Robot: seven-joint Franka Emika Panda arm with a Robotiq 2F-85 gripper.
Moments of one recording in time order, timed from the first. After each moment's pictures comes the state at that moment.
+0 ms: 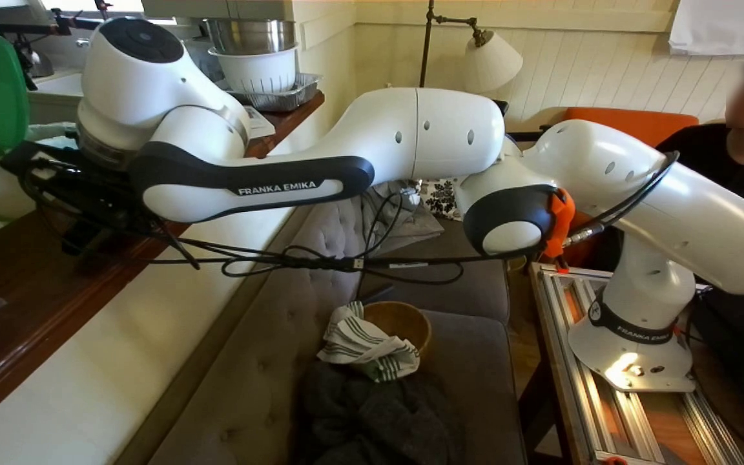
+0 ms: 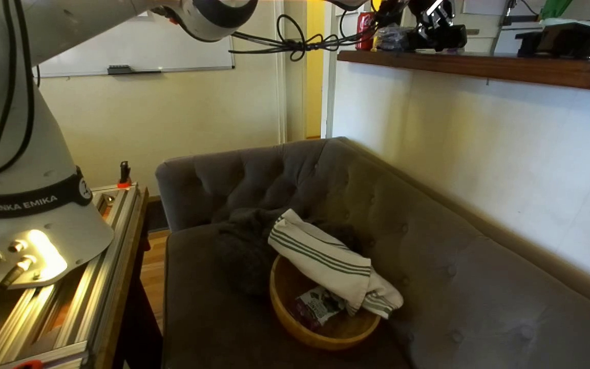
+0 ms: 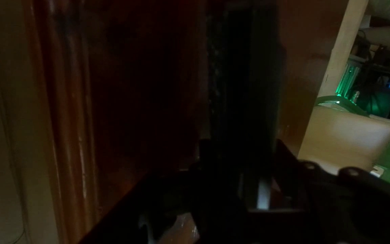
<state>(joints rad) 0.25 1.14 -0.18 -0.42 -0.13 2.26 1.78</state>
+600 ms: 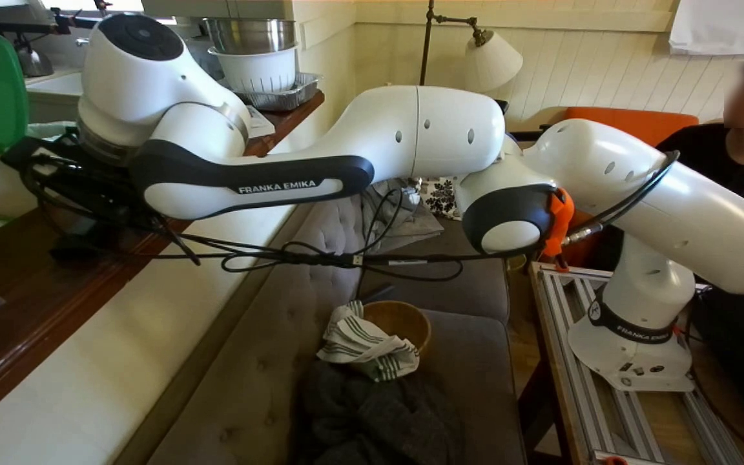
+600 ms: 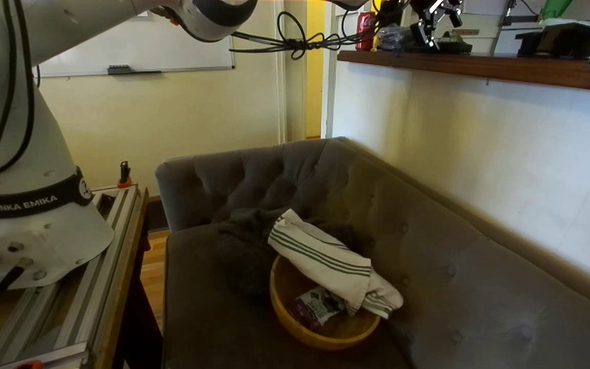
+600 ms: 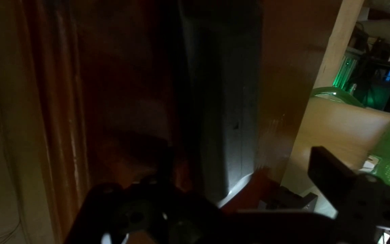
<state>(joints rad) 0.25 1.14 -0.20 -0.42 -0.15 2.26 1.79</state>
